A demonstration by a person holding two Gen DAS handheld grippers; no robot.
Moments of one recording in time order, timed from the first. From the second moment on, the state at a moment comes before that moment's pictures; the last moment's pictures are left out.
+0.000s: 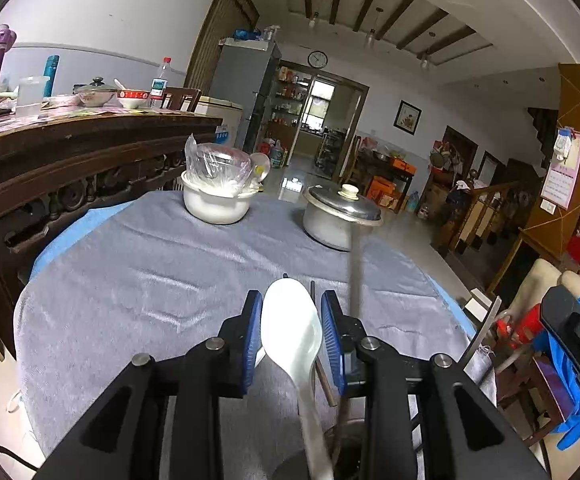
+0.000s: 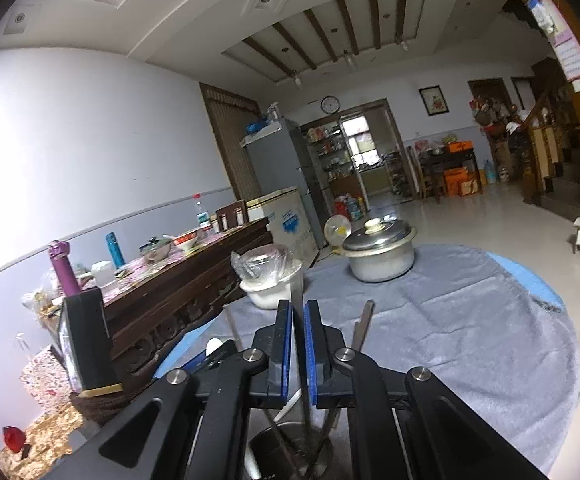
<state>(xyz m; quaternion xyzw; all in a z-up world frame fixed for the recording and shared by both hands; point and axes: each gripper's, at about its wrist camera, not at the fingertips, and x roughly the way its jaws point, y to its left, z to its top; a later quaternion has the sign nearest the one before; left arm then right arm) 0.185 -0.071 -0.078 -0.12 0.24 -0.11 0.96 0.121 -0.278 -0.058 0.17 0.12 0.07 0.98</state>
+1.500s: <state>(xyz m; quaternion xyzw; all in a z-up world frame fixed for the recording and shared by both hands) 0.238 -0.049 -0.193 -0.04 0.54 -0.13 0.83 0.128 -0.349 -0.100 0.26 0.19 -0.01 0.95</state>
